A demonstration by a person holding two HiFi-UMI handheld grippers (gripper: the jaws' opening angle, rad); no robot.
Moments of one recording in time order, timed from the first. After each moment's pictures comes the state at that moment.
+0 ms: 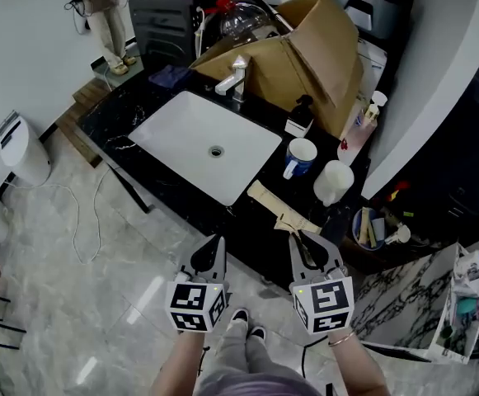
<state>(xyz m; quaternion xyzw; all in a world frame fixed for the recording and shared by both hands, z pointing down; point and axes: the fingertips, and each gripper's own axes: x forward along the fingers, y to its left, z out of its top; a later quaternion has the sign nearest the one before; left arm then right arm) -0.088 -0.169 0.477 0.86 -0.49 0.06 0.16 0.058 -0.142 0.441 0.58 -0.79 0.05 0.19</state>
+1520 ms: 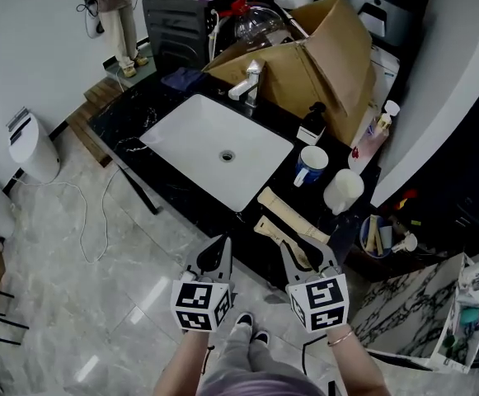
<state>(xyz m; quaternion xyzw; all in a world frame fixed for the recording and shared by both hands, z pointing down) -0.098 -0.181 0.475 0.85 -0.50 0.06 0.16 0.028 -0.158 0.462 0.54 -0.81 0.08 0.21</state>
